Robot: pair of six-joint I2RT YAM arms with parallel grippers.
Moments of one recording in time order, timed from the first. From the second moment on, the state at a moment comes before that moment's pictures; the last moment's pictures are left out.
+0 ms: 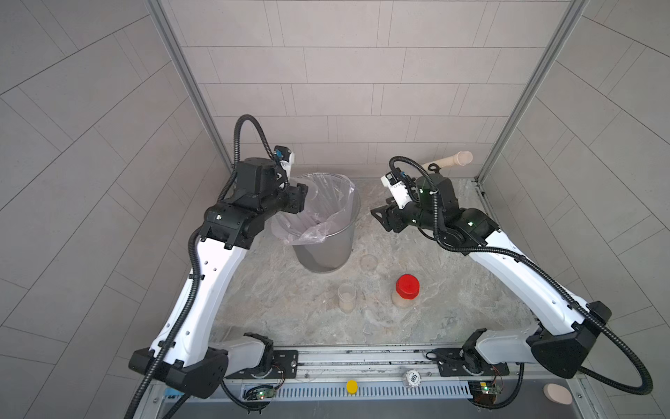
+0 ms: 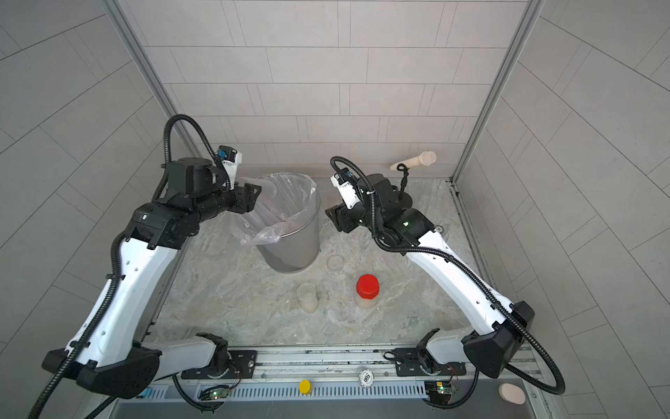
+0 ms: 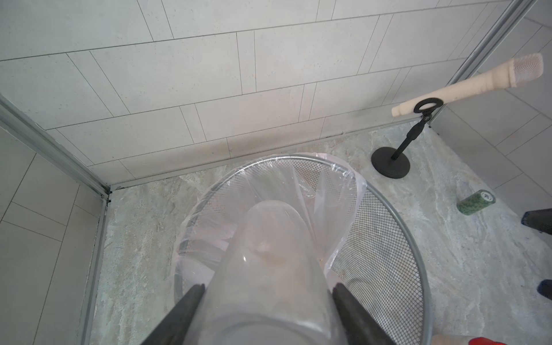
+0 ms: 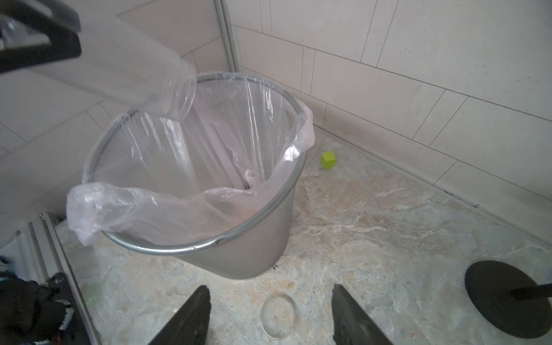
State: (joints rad) left arm -0.31 1.25 1.66 -0.89 -0.02 -0.05; right arm 0.60 1.34 1.50 -0.62 -0.13 0.09
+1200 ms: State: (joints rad) left arm -0.46 0.90 0.89 0.23 0.19 -0.46; right arm 0.66 1.36 1.22 0.24 -0.27 1.15
